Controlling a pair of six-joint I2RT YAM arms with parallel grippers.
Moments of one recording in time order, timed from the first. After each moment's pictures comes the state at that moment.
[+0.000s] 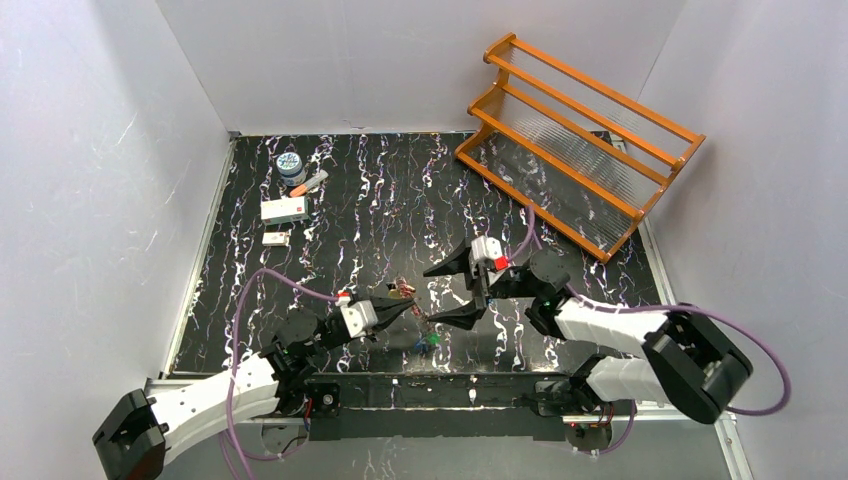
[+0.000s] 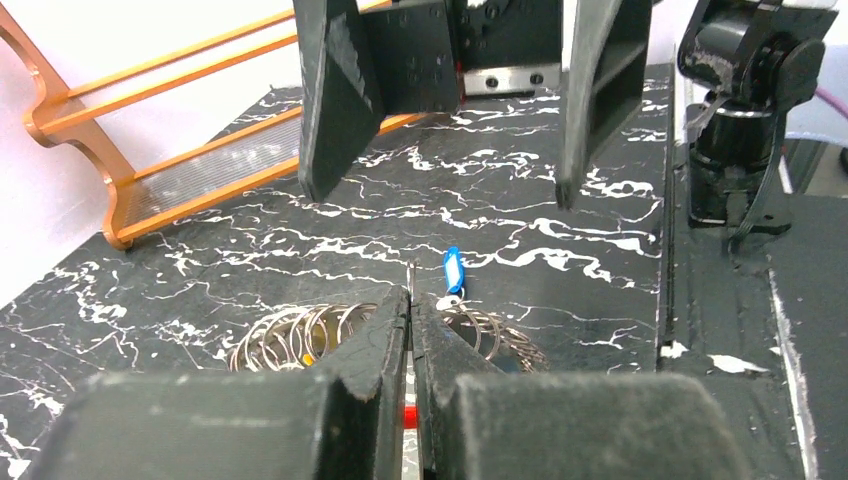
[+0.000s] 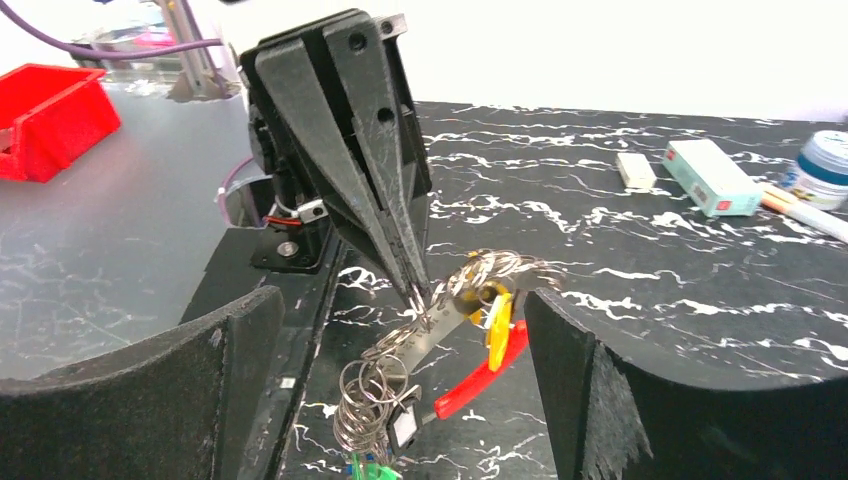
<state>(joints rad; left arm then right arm) -0.91 0.61 0.07 0.69 0.29 0.18 0.78 1.27 0.39 1.10 -0.93 0.18</state>
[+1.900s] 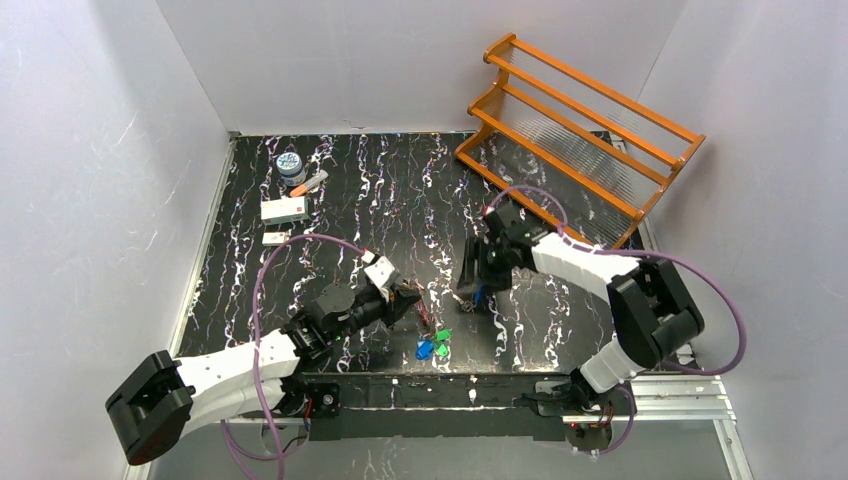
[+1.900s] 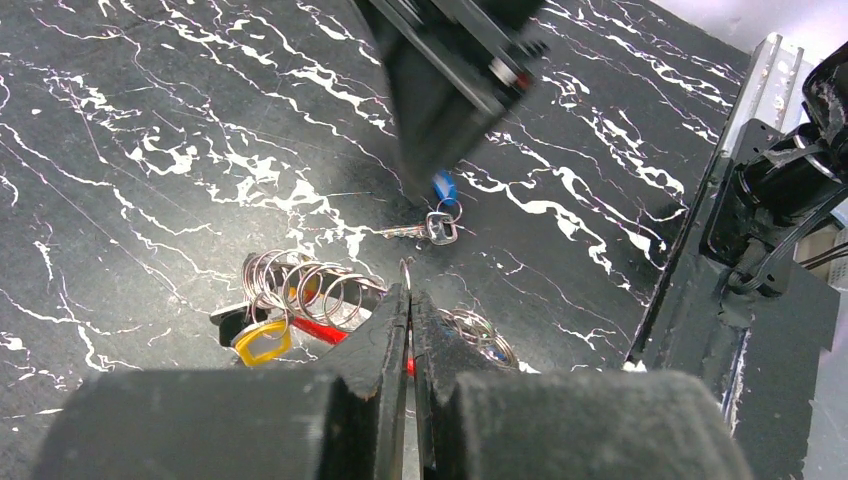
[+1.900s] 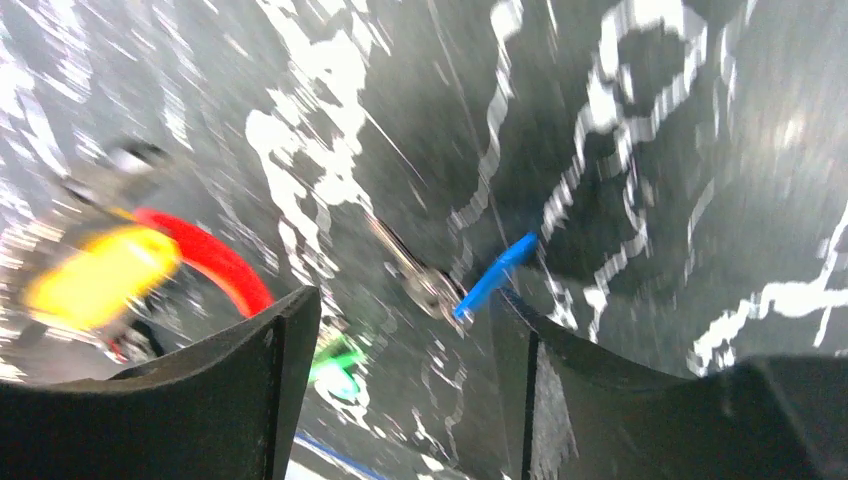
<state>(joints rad) -0.91 0.91 0.24 0.50 0.09 -0.17 0.62 1.51 0.84 -0.48 -0.25 0.66</state>
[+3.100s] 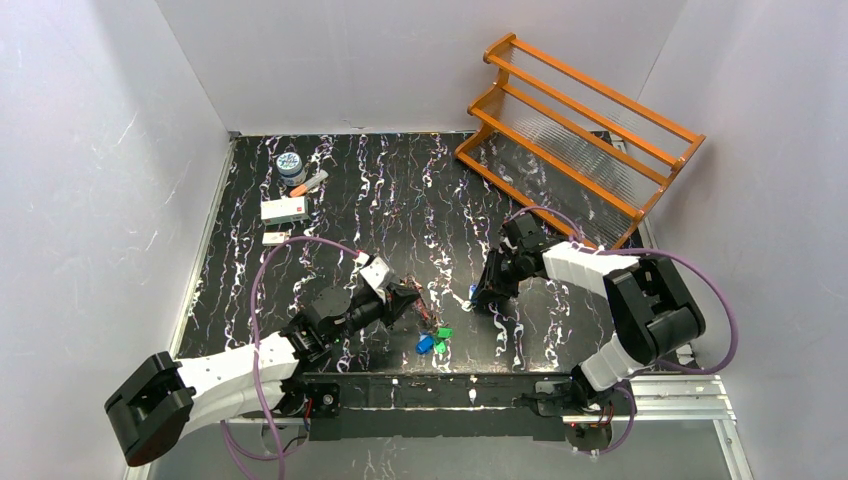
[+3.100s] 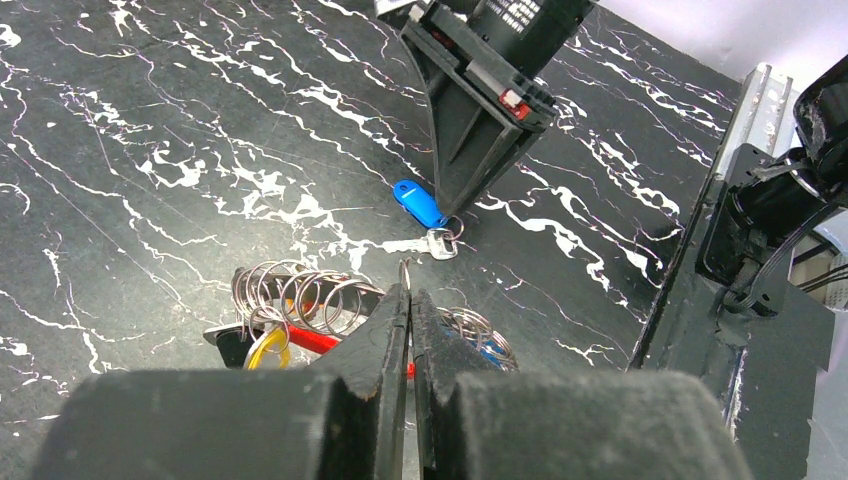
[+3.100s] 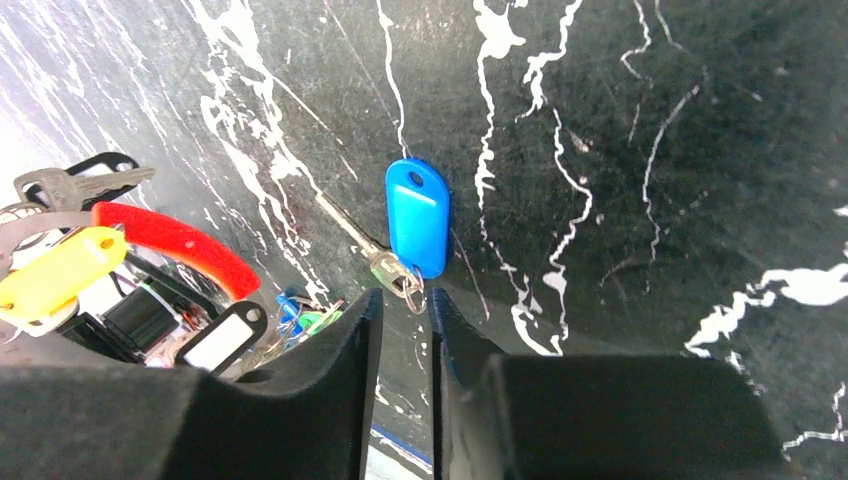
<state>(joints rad) -0.91 0.90 0.21 0.57 0.07 -0.19 0.49 1.53 0.75 -0.36 -0.43 0.73</state>
